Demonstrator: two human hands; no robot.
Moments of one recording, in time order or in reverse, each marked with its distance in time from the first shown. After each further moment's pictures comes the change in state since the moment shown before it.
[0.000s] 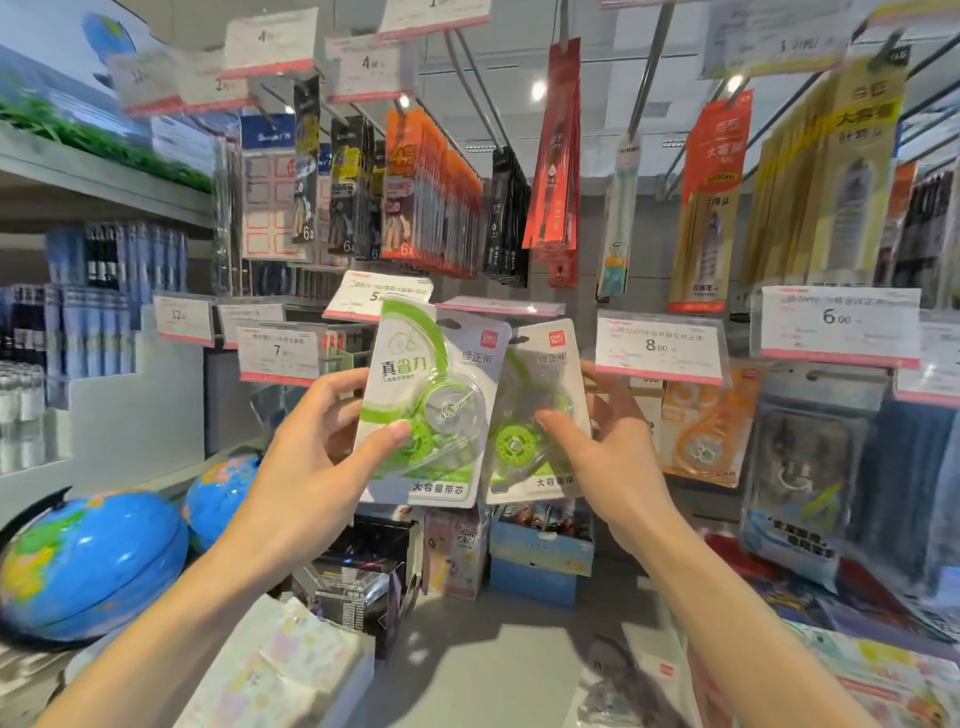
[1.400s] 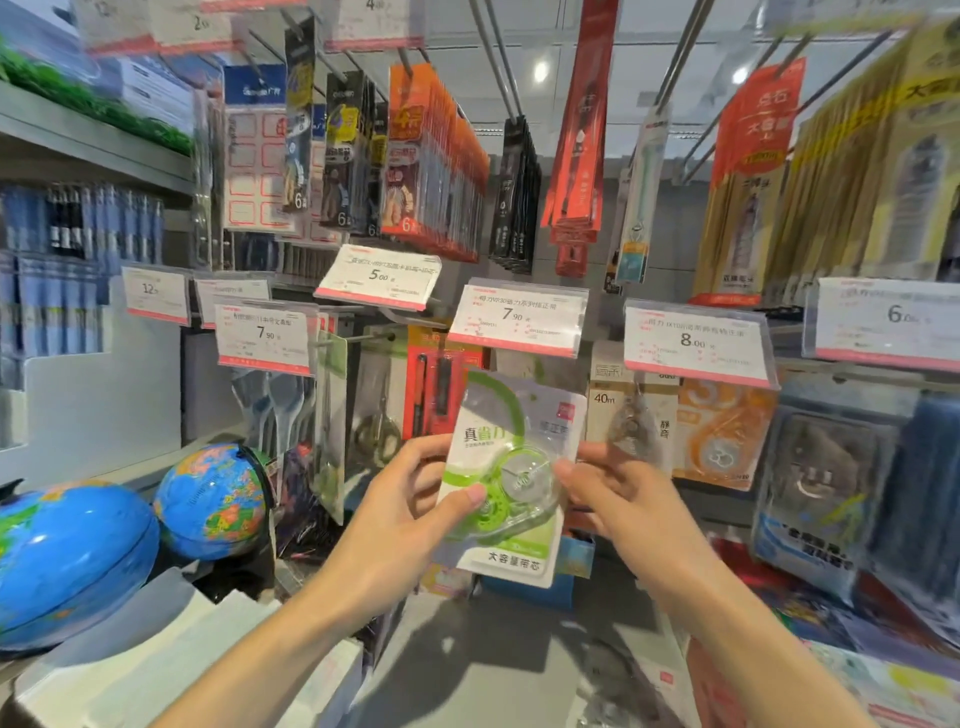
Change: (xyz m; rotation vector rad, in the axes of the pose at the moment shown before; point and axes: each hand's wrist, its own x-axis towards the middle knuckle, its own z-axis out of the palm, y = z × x) left_hand -0.006 -0.064 0.054 -0.208 -0.240 -0.221; right_hand -0.021 0.030 -0.013 0.078 -0.201 0.159
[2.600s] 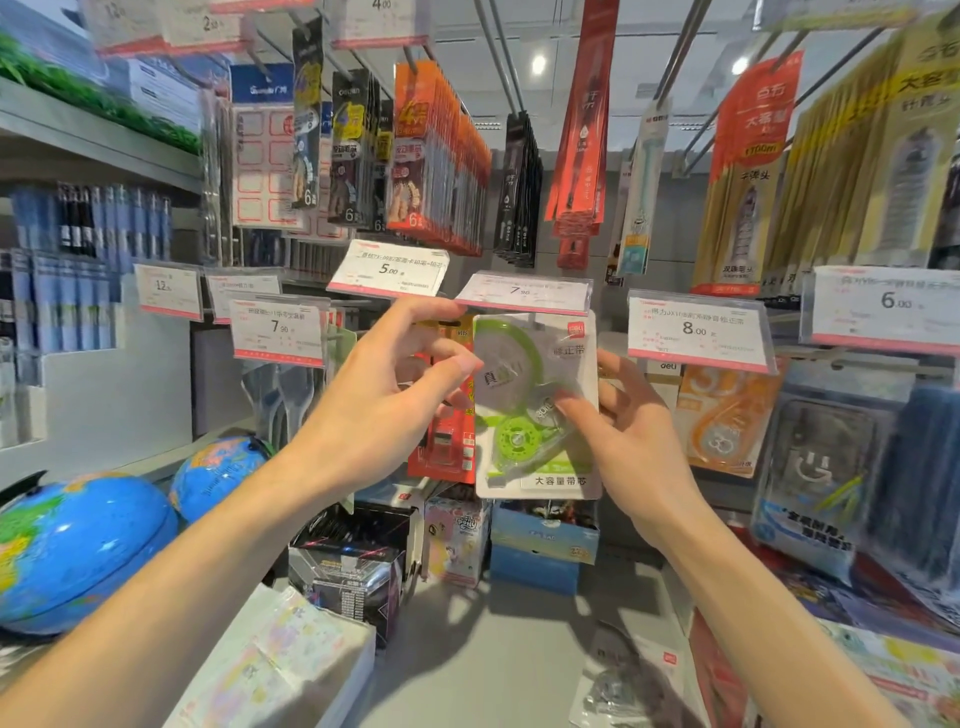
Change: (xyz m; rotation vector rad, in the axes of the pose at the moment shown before) left_hand 0.026 0.091 -0.025 0.262 0.023 0.318; right_hand 0.024 -0.027 0.013 -0.025 0.115 -0.309
